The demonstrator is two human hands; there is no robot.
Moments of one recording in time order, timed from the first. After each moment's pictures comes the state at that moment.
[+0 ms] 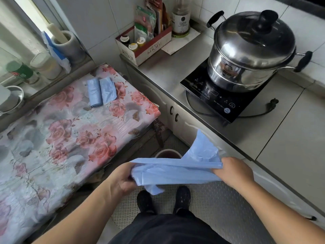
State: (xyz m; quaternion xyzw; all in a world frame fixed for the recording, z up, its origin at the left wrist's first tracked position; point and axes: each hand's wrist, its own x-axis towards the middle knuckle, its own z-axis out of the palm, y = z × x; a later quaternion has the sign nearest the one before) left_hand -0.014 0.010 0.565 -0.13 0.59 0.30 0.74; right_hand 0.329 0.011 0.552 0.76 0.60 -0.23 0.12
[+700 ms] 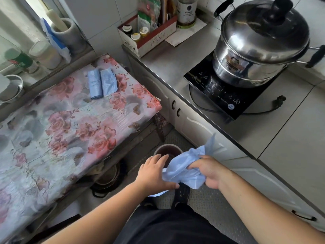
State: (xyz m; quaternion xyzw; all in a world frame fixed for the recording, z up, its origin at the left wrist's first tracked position) left_hand 0.049 -0.011 0.544 0.67 0.62 -0.11 0.40; right_hand 0.258 0.019 0.551 0.66 0.23 -0.71 -0.12
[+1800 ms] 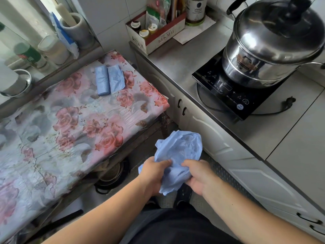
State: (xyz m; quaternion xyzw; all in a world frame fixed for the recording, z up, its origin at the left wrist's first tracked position) left_hand 0.047 -0.009 0.553 0.05 0.67 0.30 0.68; right_hand 0.190 0.004 0.570 0.69 0.05 -0.68 -0.24
